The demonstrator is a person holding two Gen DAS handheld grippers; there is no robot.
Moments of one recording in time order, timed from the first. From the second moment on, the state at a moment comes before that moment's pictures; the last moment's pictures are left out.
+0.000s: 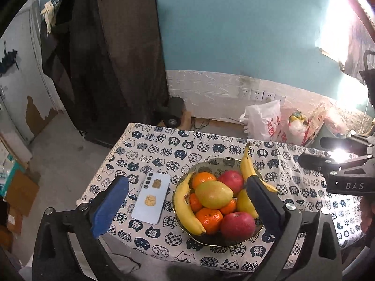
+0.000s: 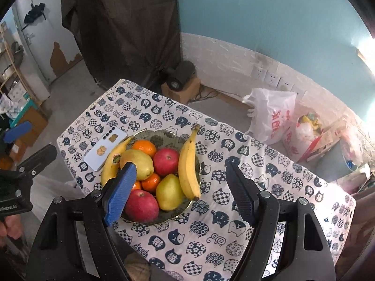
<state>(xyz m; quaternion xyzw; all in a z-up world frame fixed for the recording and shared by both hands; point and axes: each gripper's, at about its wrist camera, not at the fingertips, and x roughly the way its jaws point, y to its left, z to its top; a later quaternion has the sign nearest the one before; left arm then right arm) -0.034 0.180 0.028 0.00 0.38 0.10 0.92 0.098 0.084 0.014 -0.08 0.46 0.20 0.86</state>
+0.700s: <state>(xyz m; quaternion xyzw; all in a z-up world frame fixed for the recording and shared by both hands) -0.036 0.158 0.036 0.02 0.38 0.09 0.92 0.089 0.067 0.027 -0.06 0.45 0.18 0.87</state>
